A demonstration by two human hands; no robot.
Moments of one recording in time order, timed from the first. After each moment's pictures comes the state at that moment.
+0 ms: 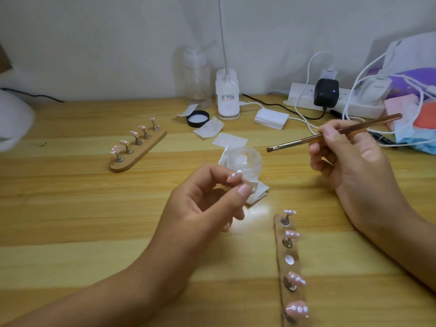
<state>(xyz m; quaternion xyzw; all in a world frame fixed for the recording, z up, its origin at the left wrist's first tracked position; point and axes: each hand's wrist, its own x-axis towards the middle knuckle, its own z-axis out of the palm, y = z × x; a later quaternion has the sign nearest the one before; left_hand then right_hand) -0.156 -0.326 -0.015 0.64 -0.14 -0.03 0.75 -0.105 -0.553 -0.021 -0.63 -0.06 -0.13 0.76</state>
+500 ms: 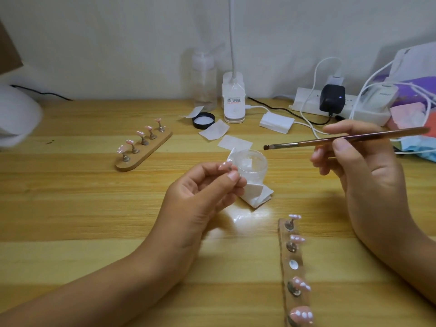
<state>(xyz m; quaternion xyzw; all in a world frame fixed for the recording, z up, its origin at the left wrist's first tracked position) -0.140 -0.324 -0.017 0.56 -0.02 -0.04 0.83 -0.117 -0.545 -0.018 -0.69 -0.18 -0.21 0.67</state>
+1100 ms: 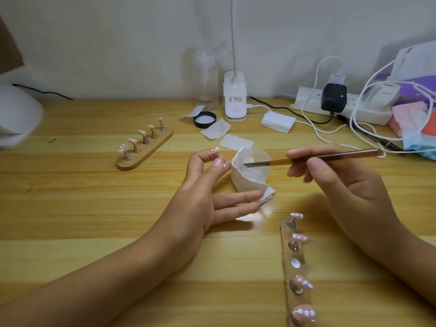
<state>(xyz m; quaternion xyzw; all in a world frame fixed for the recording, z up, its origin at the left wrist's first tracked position) -0.133 -0.324 -0.013 0.52 -0.01 -0.15 0.84 -0.125 -0.536 -0.022 -0.76 -0.23 -0.14 0.60</state>
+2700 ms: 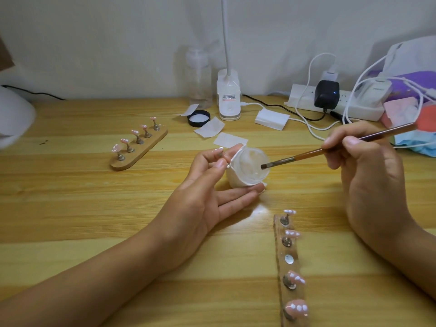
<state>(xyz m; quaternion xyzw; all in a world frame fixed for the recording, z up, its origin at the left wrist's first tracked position) -0.131 -0.324 -0.020 0.45 -0.09 -0.20 0.86 -0.113 -0.549 -0.020 -0.68 -0.17 -0.24 0.67</state>
